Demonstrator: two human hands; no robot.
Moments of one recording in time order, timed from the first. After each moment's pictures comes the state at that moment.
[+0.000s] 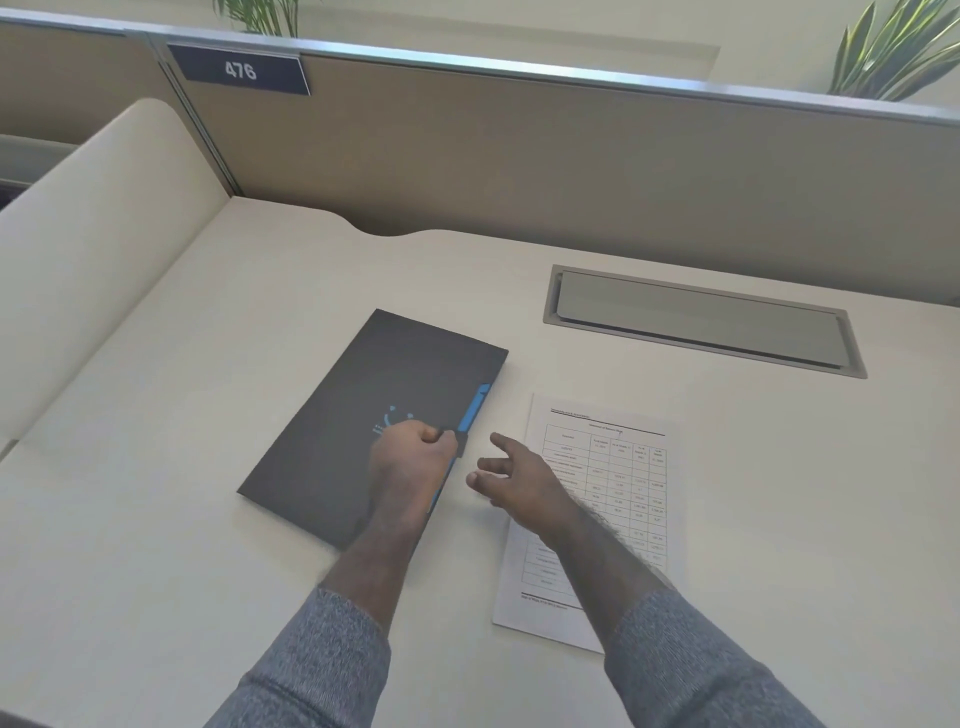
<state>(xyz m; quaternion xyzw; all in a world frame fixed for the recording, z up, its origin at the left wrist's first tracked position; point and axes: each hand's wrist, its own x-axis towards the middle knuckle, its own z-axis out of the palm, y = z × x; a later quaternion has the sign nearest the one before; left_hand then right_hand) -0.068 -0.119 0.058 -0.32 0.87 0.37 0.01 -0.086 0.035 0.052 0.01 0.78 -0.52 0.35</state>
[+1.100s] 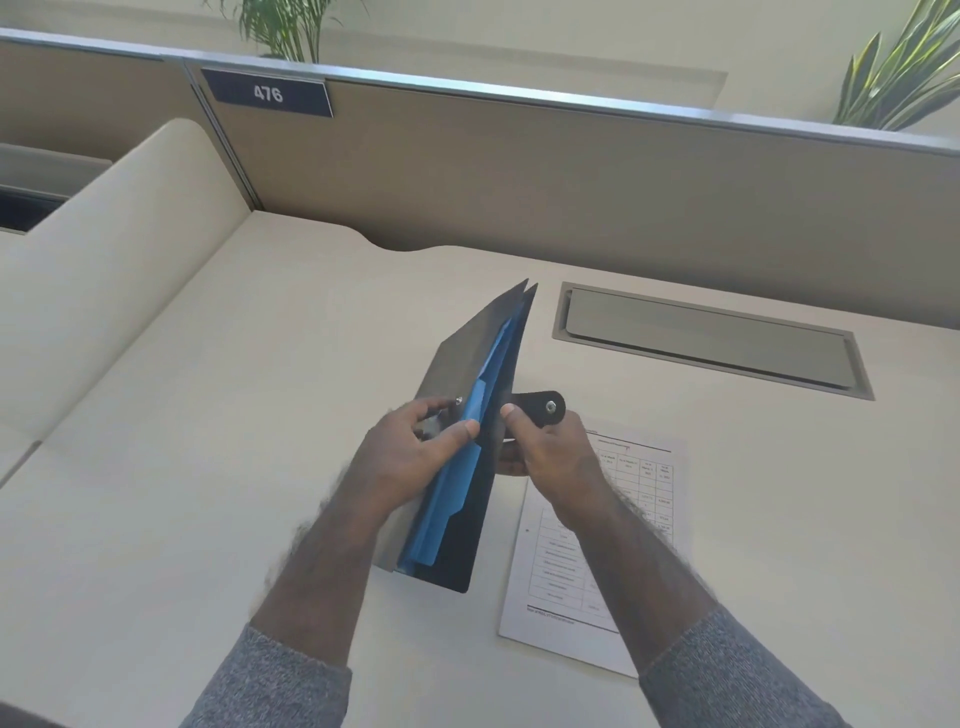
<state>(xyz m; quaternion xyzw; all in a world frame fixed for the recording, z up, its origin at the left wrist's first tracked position) -0.053 -0.143 0.125 -0.21 0.83 0.52 0.05 -0.100 0.027 0.130 0.01 0.65 -0.72 0.23</state>
